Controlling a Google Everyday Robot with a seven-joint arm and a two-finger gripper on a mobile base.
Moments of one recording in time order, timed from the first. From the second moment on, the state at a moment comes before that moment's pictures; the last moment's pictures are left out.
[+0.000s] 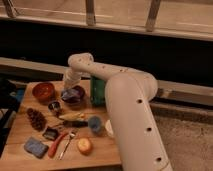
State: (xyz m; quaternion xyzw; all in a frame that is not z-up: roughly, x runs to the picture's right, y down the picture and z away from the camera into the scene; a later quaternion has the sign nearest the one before) arm -0.217 -0.014 0.897 -0.36 0.00 0.66 0.66
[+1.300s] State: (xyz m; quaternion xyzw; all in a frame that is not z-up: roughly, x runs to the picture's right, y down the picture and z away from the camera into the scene) arm -0.236 -0.032 0.928 -0.35 -0.02 0.66 0.66
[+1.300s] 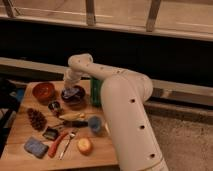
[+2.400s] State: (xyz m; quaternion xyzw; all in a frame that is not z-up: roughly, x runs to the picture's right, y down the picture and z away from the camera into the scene) arm -0.178 0.004 0.893 -0.37 0.03 0.63 0.69
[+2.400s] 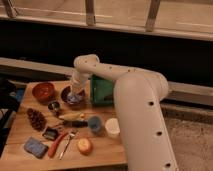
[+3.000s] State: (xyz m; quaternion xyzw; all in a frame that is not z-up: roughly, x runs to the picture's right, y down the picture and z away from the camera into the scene) arm -0.202 -0.050 0.932 -0.34 0.00 0.63 0.70
